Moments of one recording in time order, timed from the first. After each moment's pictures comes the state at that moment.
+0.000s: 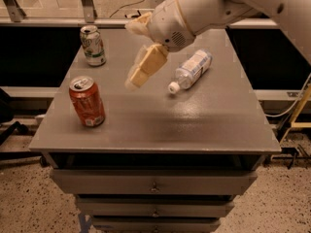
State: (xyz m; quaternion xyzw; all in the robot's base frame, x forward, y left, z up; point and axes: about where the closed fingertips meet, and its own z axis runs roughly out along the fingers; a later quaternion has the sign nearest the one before) arm 0.544 0.051 0.978 -0.68 0.58 0.25 0.38
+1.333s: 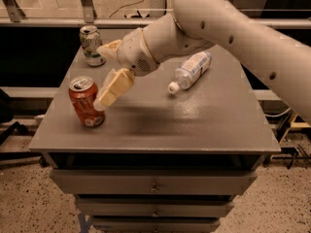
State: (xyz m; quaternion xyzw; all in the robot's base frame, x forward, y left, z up) arm 0.536 0.127 0.928 -0.67 0.55 0.32 0.38
